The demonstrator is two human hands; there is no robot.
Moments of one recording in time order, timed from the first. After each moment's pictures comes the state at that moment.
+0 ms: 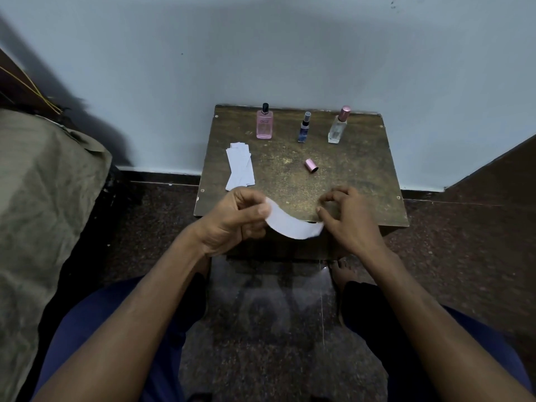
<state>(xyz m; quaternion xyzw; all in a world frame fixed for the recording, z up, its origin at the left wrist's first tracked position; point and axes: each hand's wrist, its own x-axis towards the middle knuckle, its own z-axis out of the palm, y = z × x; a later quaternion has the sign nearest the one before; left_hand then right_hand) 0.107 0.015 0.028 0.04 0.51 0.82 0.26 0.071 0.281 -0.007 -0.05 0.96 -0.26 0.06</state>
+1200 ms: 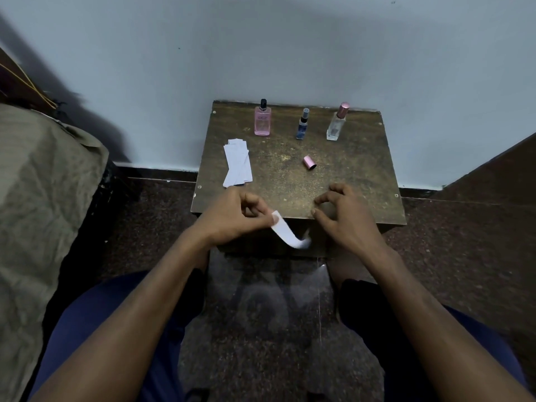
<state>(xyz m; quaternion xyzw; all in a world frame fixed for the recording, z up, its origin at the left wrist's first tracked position) 0.092 0.014 0.019 0.06 0.79 0.59 0.16 0.069 0.285 -0.006 -0.08 0.97 -0.23 0.06</state>
